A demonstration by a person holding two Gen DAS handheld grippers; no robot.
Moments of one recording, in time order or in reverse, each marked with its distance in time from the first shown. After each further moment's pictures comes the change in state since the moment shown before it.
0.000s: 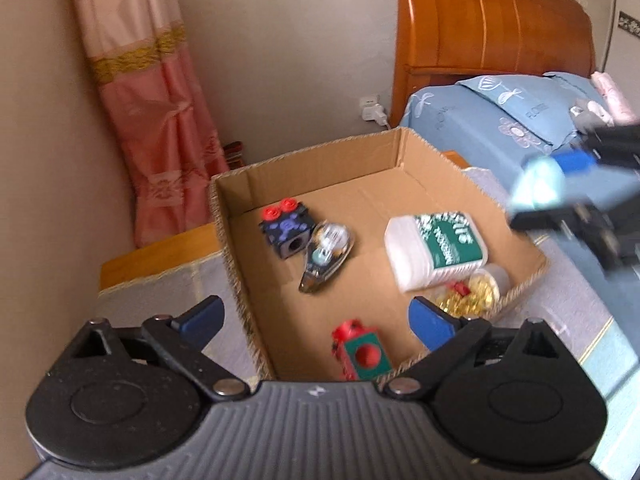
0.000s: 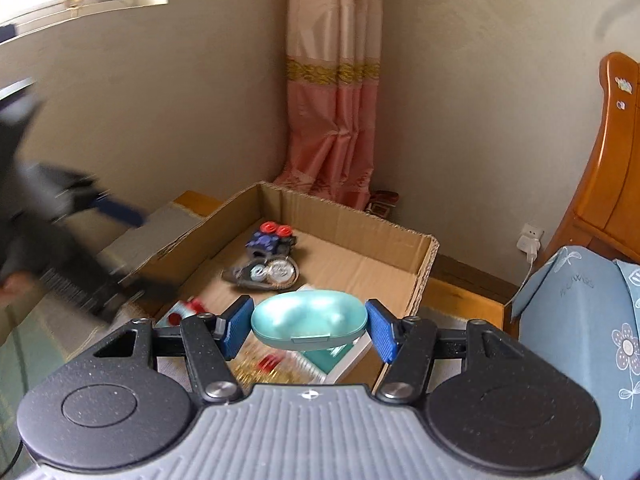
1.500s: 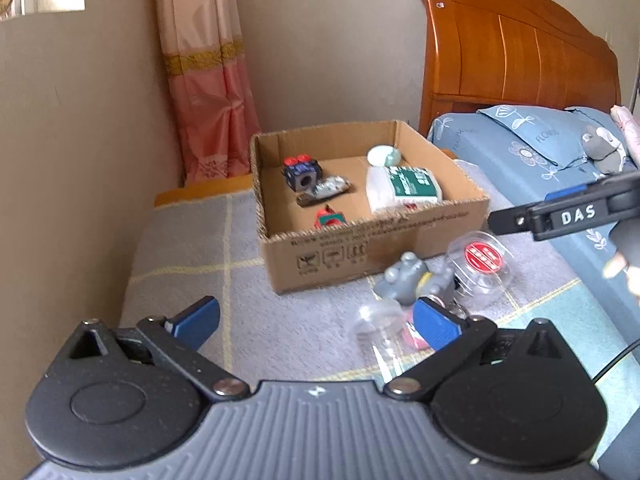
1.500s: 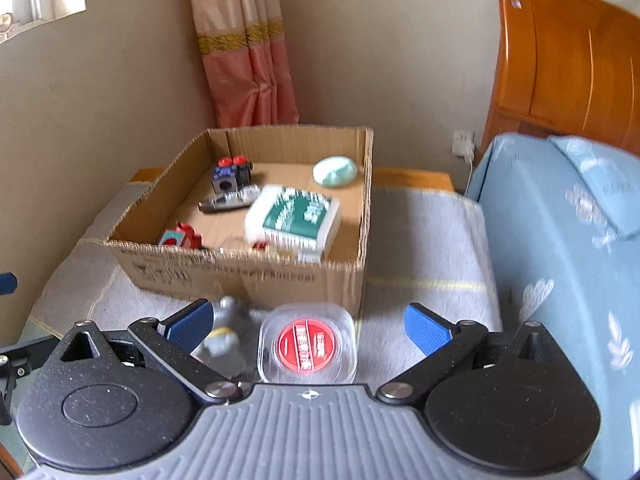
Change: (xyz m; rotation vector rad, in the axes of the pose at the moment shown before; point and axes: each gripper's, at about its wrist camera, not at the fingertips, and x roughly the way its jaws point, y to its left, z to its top) left arm -0.093 -0.051 -0.111 -0.133 -0.102 0.095; right arm -0.044 0.037 -0.088 0.310 0.078 -0.176
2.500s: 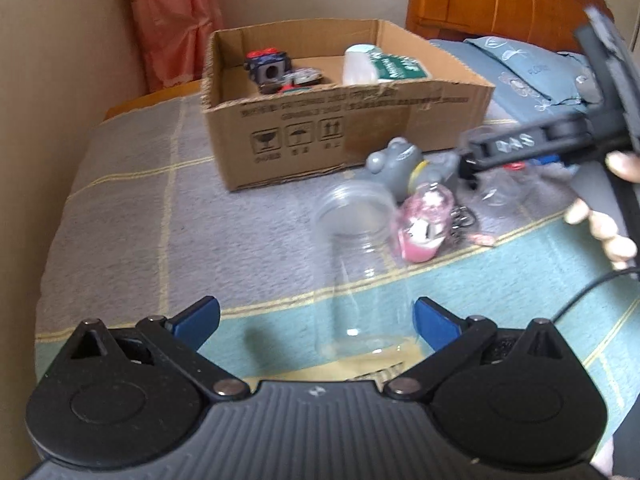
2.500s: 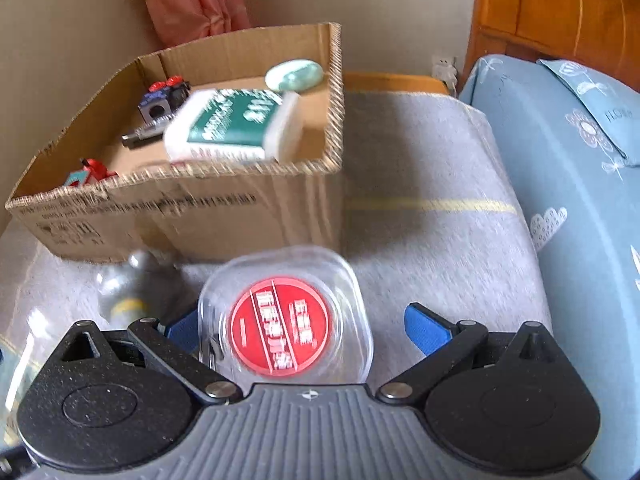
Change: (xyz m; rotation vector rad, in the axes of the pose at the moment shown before) left arm 0.064 -0.012 -0.048 0.019 0.201 -0.053; right arm 0.089 -0.020 -0.028 0.089 0.168 -0.058
